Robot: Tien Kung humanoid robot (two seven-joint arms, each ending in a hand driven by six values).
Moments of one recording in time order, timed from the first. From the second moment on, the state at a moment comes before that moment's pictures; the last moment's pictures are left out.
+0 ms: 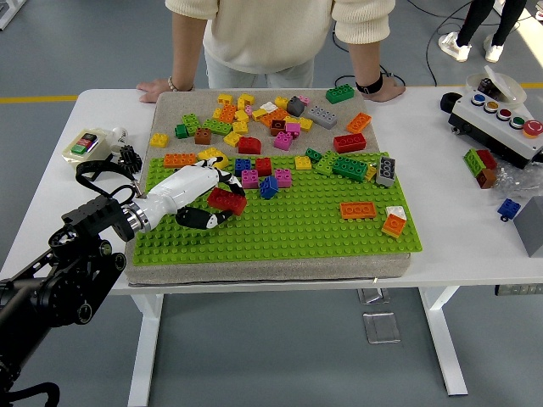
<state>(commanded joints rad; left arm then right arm) -0.57 0.10 -1.21 -0.84 2.27 -0.03 -0.52 0.14 -0.08 1.40 0.18 -0.50 -0.23 -0.01</state>
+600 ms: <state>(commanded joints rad) -0.44 0.10 -1.23 -1.01 2.27 -0.06 -0.37 0.13 -0.09 1.41 0.18 -0.51 -0.23 -0.01</state>
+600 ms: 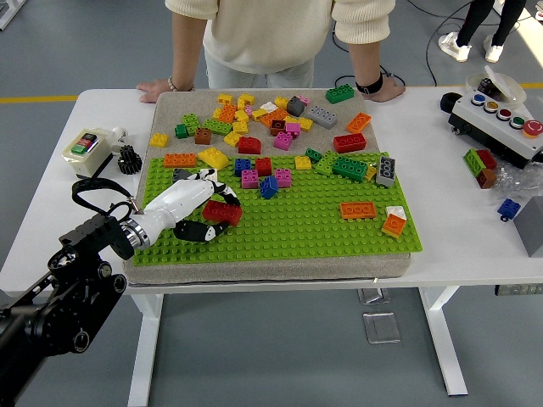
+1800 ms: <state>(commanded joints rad) -0.38 0.08 -1.26 -1.15 2.27 -0.10 -0.09 0.13 -0.10 1.42 0.18 -0.51 -0.23 -0.01</state>
